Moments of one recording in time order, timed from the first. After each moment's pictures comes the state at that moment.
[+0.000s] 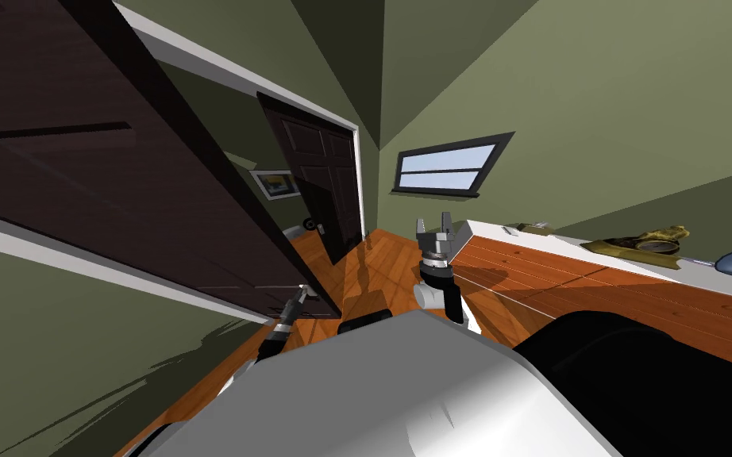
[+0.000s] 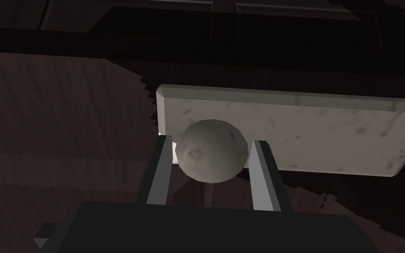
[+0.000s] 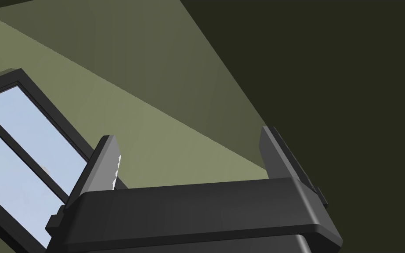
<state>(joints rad) -0.09 0.42 -0.15 -0.36 -0.09 -1.23 0.46</state>
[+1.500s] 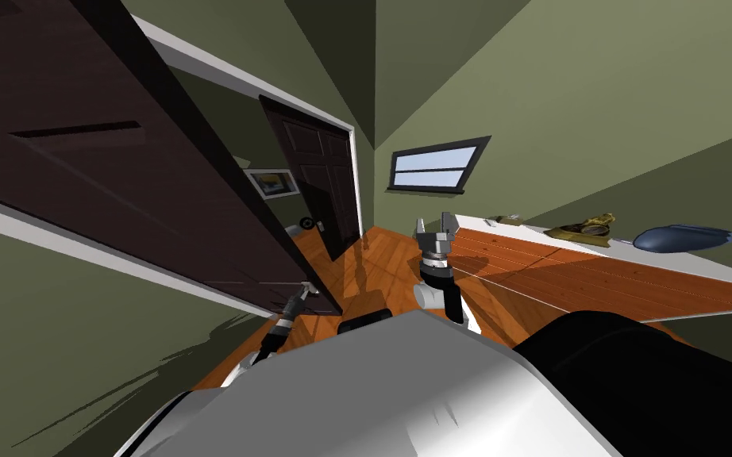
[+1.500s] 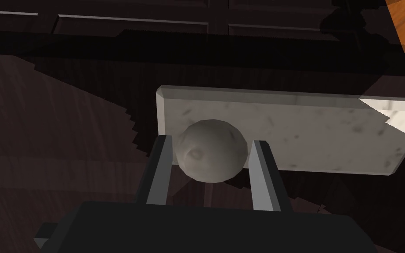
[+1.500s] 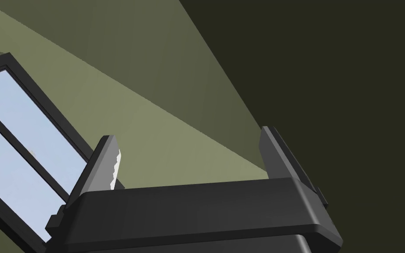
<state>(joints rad) -0.19 0.42 -0.17 -0.21 -0.12 -1.30 0.48</state>
